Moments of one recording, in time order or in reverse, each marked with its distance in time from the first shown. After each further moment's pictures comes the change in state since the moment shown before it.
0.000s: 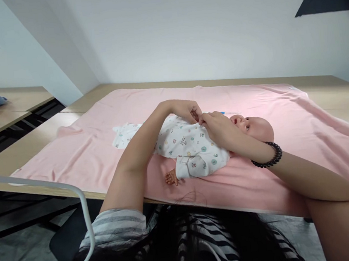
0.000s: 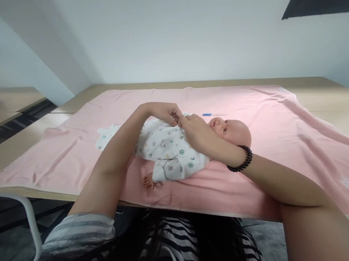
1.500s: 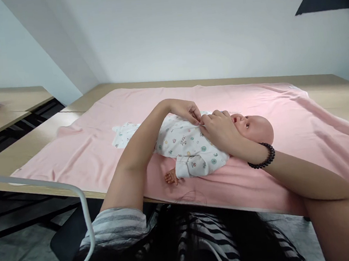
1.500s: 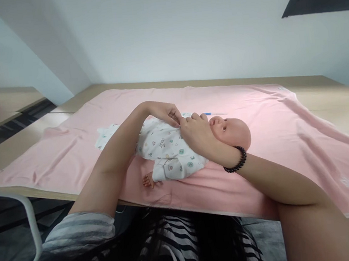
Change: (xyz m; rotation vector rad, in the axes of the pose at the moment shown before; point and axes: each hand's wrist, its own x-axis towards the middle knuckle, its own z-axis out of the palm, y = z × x) left_hand -0.003 0.007 0.001 -0.080 -0.064 -0.088; right_hand -0.003 -0.007 0.009 -0.292 0.048 0.036
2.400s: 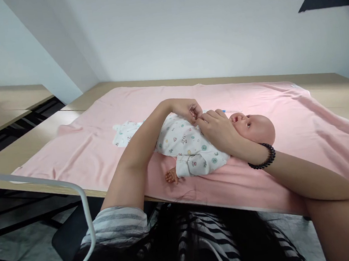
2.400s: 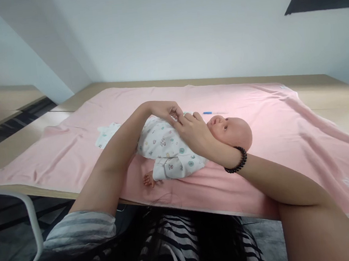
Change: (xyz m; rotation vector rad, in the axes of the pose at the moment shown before) left_hand 0.011 -0.018 -0.001 -0.027 0.055 0.128; right_hand -0.003 -0.001 0.002 -0.045 0.080 -0.208
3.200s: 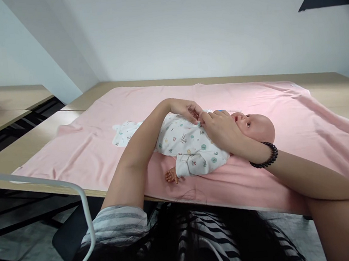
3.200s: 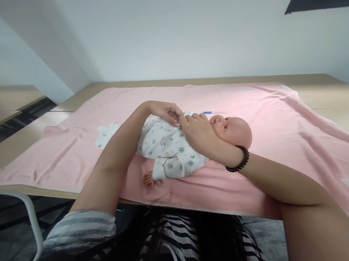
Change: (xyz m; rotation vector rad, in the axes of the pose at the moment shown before) left_hand -0.003 0.006 0.002 -0.077 -0.066 0.005; right_hand -0.002 0.004 0.007 0.040 -0.012 0.151
